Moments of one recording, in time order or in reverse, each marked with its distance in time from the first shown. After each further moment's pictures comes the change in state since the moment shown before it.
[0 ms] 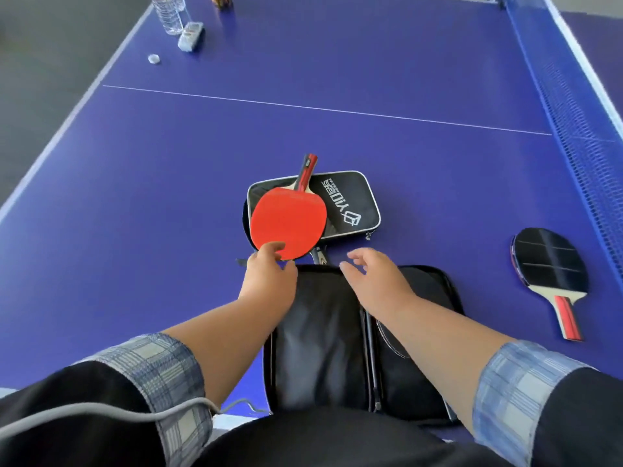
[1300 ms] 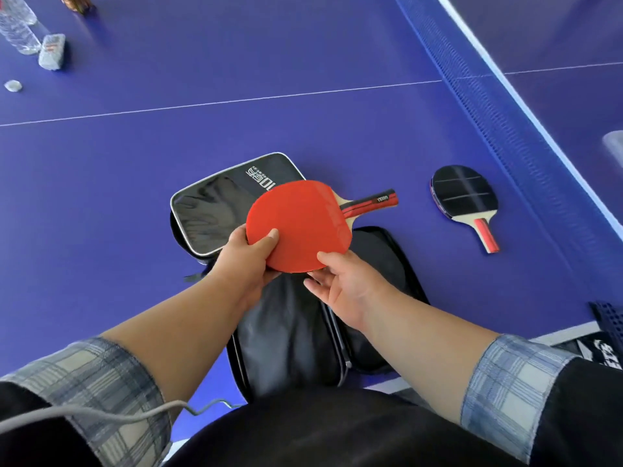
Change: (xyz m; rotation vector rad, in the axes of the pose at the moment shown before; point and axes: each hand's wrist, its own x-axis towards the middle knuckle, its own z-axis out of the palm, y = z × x) left_hand -0.001 0.051 0.036 -0.679 -0.406 -0.143; right_hand -0.062 -0.003 -0.016 1.499 0.017 0.524
